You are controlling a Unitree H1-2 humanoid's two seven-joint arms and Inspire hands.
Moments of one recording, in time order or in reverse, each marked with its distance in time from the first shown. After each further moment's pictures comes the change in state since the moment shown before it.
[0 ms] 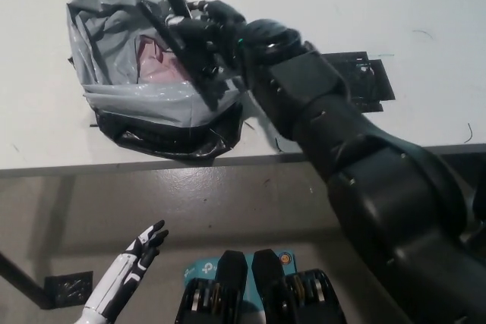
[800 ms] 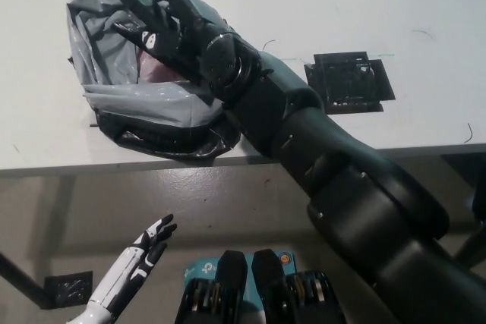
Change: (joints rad) left_arm -0.015 0.003 -0.007 -0.029 0.012 0.010 -0.030; right_arm -0.001 0.037 0.358 0.022 -0.297 -0.251 -0.132
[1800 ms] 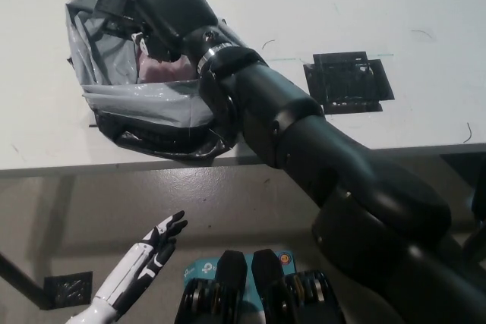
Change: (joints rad) left_arm -0.004 0.006 -0.016 -0.068 0.016 0.018 -0.034; right_arm 0.025 -0.014 0.417 0.011 -0.391 -0.186 -0.360
